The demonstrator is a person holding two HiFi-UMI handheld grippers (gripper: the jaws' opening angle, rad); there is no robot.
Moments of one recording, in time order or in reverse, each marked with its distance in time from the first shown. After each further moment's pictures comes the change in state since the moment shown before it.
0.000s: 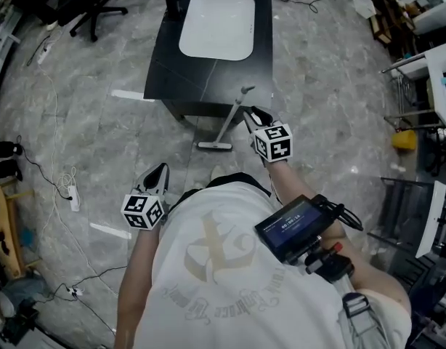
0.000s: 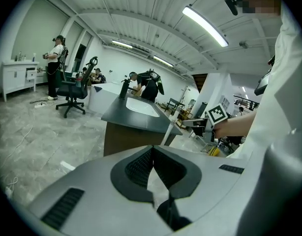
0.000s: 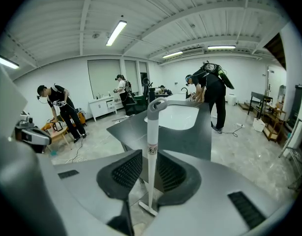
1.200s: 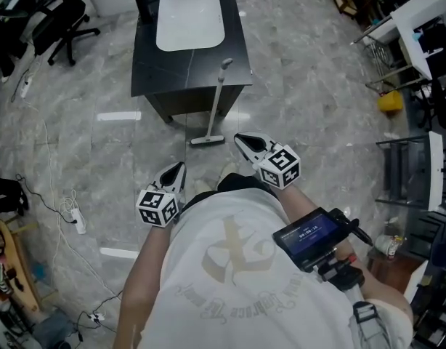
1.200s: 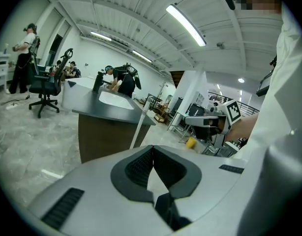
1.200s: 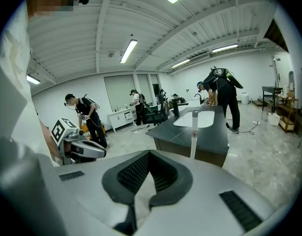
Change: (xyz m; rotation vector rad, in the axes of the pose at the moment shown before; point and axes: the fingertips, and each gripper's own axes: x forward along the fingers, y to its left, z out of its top) left arm -0.013 -0.070 -0.043 0.105 0.054 -0.261; right arm -0.136 0.128 -0.045 0.029 -0.129 0.195
